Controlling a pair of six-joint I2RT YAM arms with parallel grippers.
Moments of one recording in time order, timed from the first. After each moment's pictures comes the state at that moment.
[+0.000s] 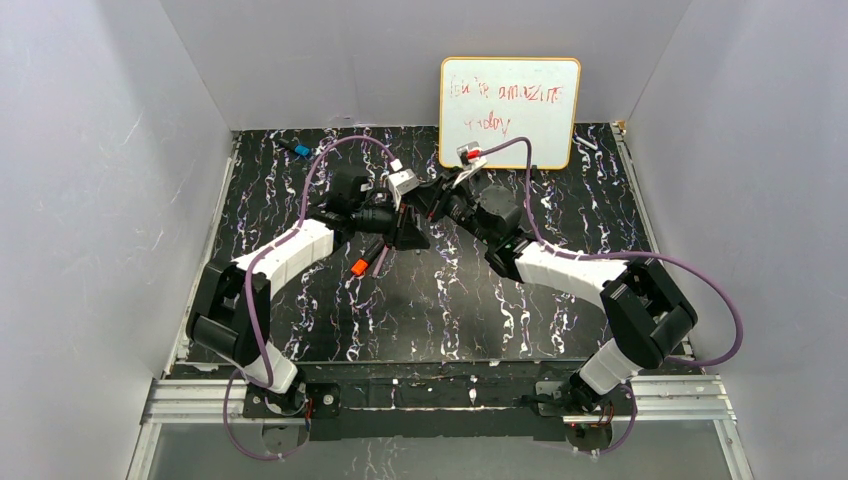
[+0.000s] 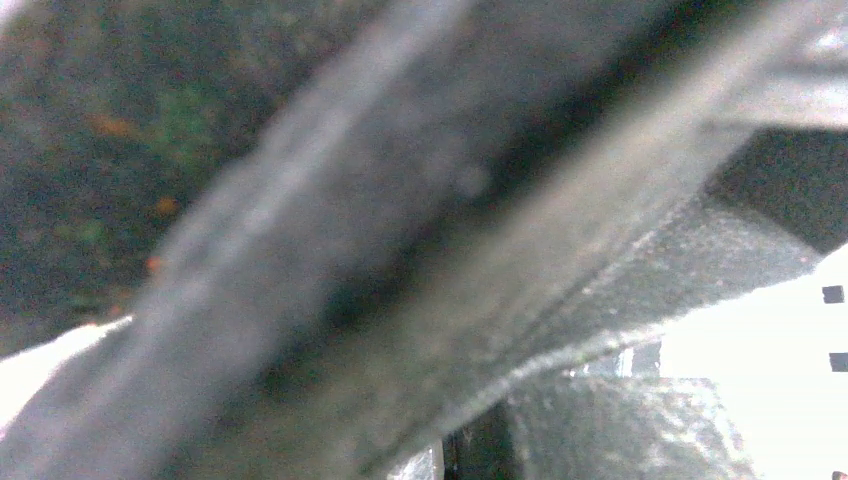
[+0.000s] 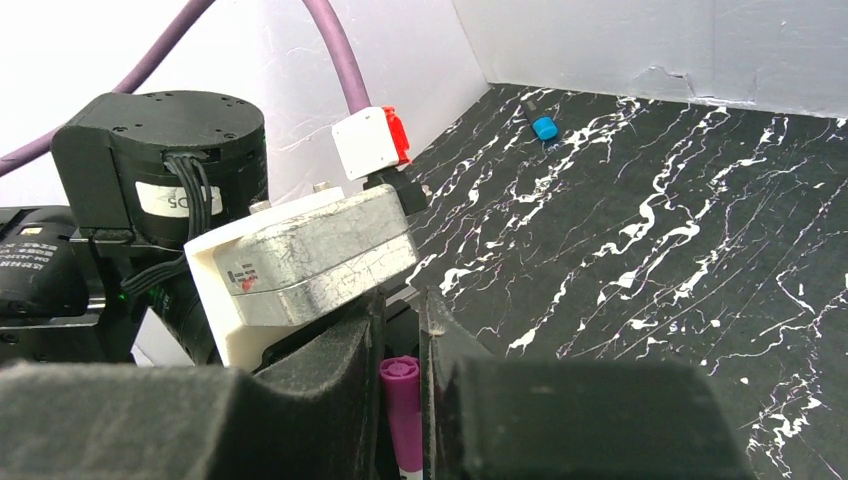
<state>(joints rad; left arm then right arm) -0.43 1.57 1.04 -0.08 0.92 -0.01 0.78 1.56 0.92 0.75 -0.15 0.50</state>
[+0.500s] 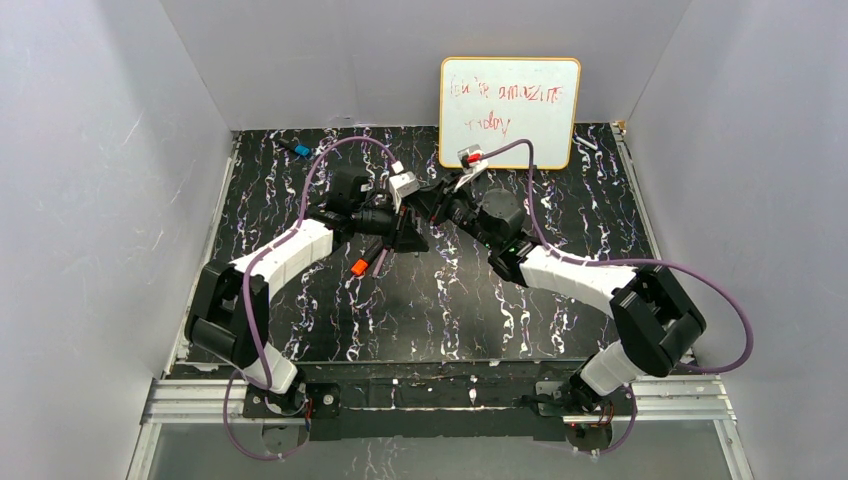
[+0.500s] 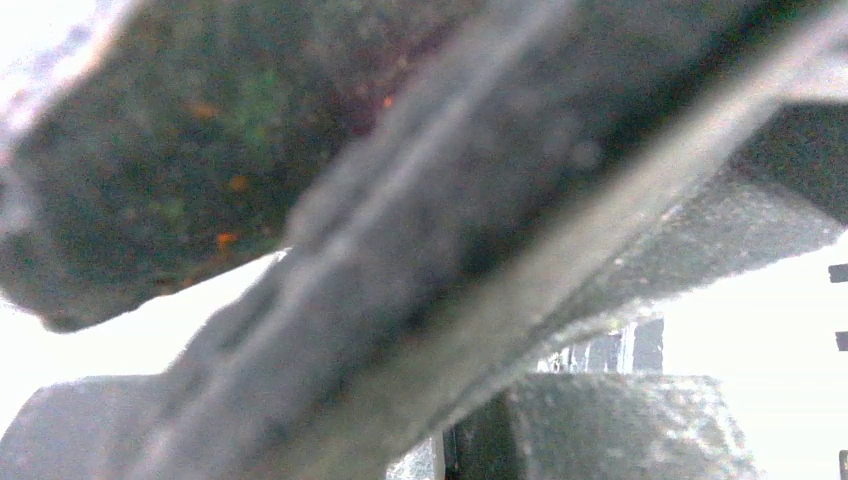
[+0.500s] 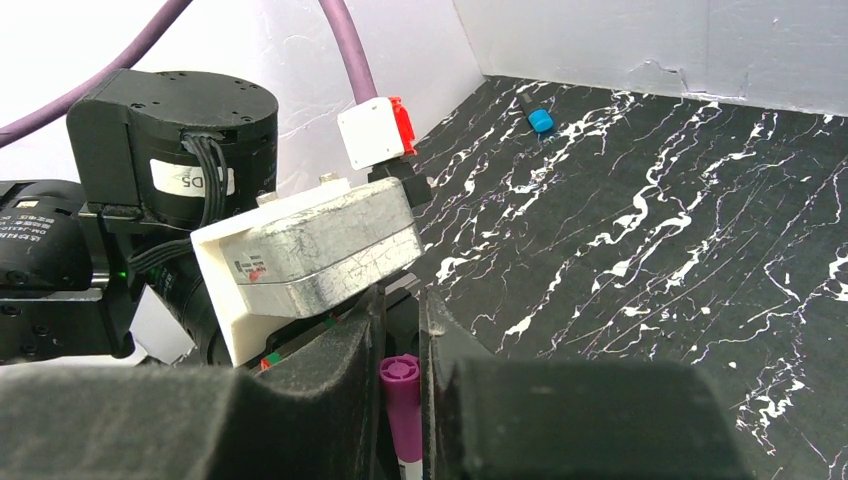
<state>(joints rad) -0.43 1.56 1.06 -0.16 0.92 0.06 0.79 1.52 0.90 0.71 -0.13 0.47</state>
